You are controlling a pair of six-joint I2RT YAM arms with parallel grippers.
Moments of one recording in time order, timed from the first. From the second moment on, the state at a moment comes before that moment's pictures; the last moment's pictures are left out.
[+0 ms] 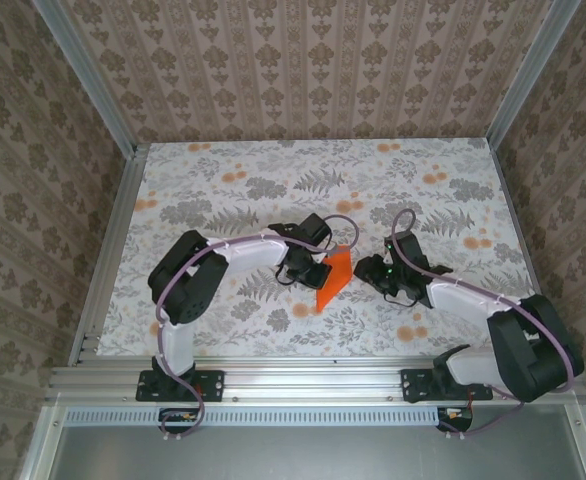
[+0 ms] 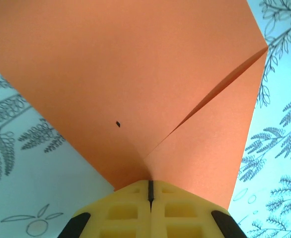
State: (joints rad) left arm -0.88 1.95 1.26 -0.58 0.27 -0.30; right arm 0.36 1.31 0.50 -0.08 -0.30 0.90
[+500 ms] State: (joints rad) left arm -0.90 1.94 1.26 -0.60 0.29 -0.29; right arm 0.35 1.55 0.57 0.03 -0.46 0.89
